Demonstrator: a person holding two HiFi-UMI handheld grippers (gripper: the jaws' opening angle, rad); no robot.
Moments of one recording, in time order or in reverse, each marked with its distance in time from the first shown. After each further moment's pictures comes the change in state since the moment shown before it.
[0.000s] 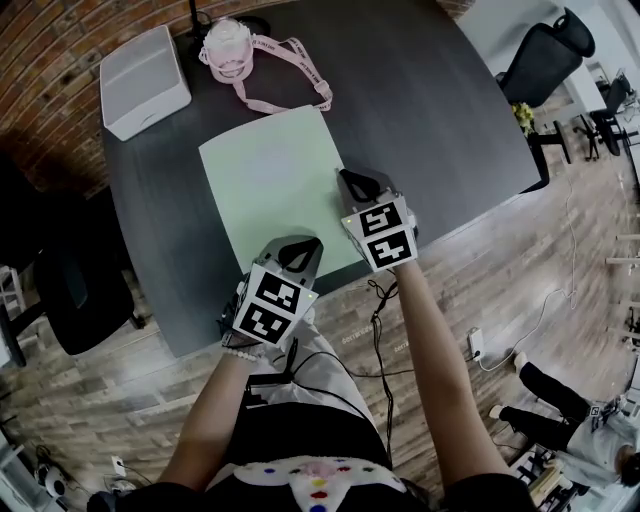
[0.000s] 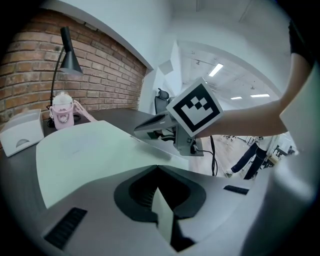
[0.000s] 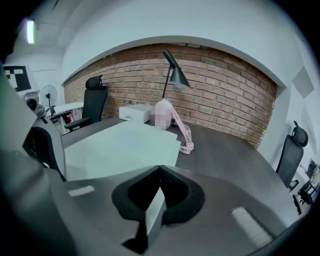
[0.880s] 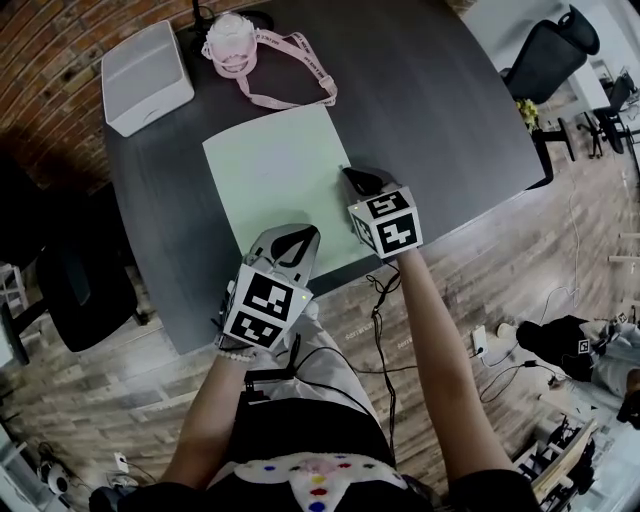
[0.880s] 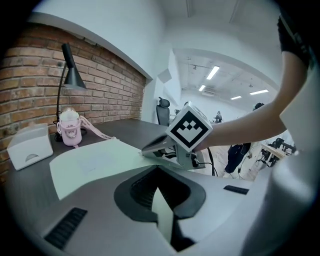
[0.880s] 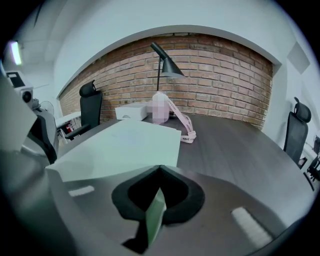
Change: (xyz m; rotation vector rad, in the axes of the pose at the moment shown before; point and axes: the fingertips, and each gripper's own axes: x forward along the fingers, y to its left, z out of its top) left arm -0.024 0.016 0.026 0.055 -0.099 0.054; right arm 0.017 -0.003 -0.025 0.128 0.062 0.055
